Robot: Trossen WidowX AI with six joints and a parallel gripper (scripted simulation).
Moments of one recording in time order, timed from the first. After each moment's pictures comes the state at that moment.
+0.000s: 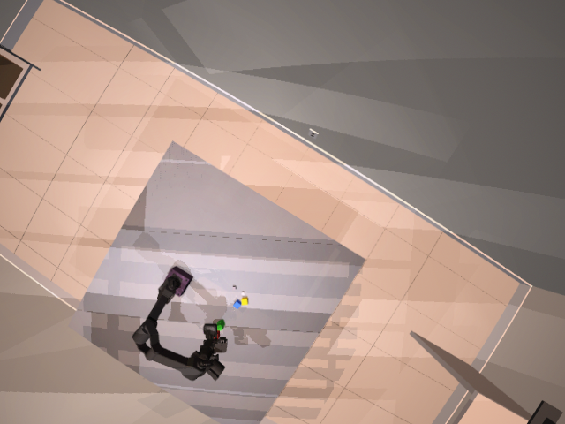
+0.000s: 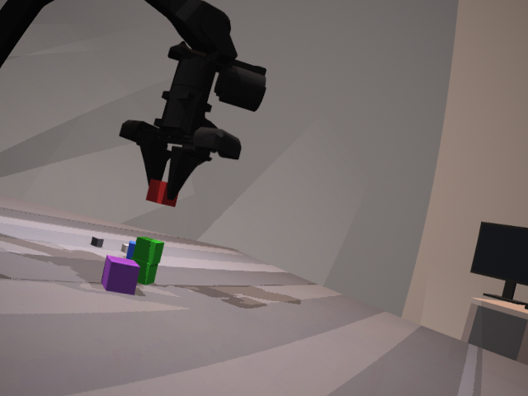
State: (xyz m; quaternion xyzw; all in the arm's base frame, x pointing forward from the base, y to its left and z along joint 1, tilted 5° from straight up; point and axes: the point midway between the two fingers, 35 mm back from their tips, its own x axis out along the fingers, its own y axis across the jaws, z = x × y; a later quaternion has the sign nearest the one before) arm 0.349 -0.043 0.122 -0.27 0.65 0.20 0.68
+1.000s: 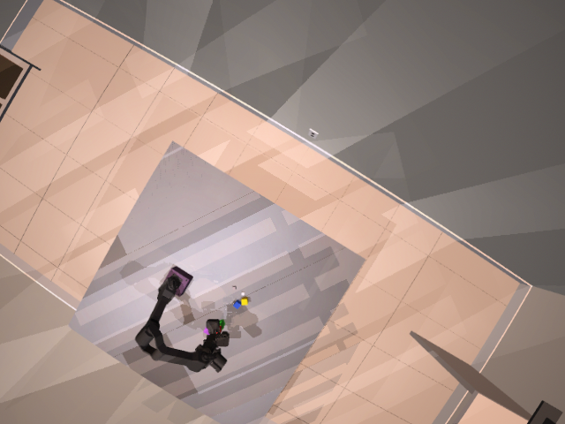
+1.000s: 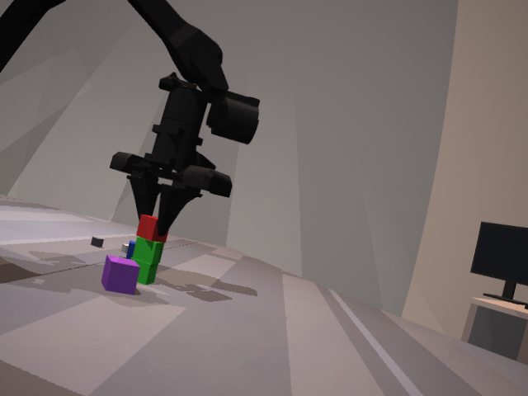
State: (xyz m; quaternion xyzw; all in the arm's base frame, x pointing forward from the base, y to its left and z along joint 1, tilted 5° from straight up) arm 0.351 -0.052 0.072 -0.27 0.66 0.20 0.67
